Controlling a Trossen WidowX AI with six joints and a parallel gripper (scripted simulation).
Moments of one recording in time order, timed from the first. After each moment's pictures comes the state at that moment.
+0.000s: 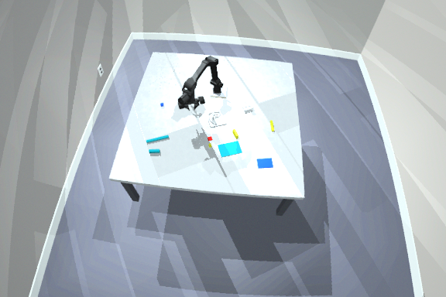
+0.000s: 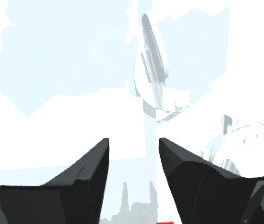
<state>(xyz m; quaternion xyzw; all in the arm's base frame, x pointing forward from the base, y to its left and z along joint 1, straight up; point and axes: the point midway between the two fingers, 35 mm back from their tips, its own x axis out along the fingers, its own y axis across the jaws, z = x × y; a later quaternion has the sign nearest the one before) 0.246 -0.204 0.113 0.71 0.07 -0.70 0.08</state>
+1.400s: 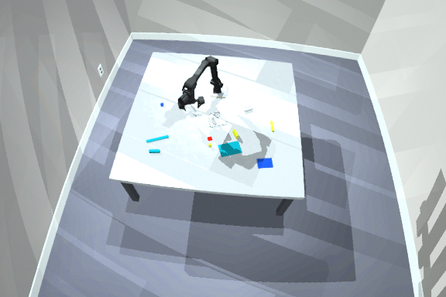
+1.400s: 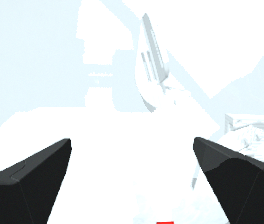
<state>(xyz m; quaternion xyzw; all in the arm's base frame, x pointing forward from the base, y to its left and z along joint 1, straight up) 0.247 -0.204 0.113 0.71 0.07 -0.70 0.08</state>
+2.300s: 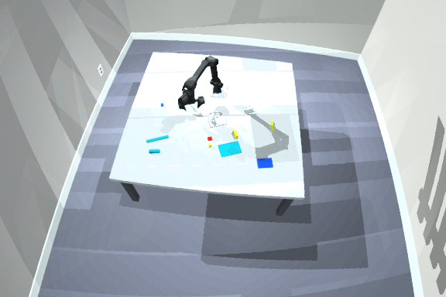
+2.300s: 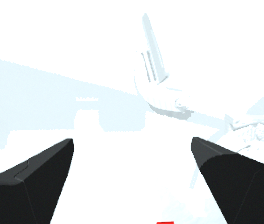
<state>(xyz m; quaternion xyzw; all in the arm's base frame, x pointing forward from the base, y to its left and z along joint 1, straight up) 0.247 -0.204 0.113 0.71 0.07 -0.70 0.08</state>
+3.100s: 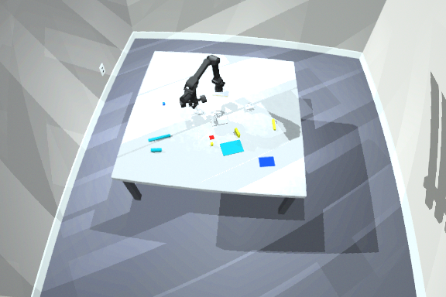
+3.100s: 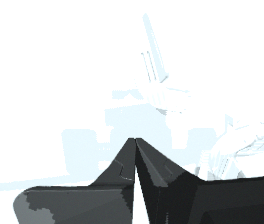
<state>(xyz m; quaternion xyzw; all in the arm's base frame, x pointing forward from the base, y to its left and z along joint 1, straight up) 0.247 -0.204 0.113 0.71 0.07 -0.70 0.08</state>
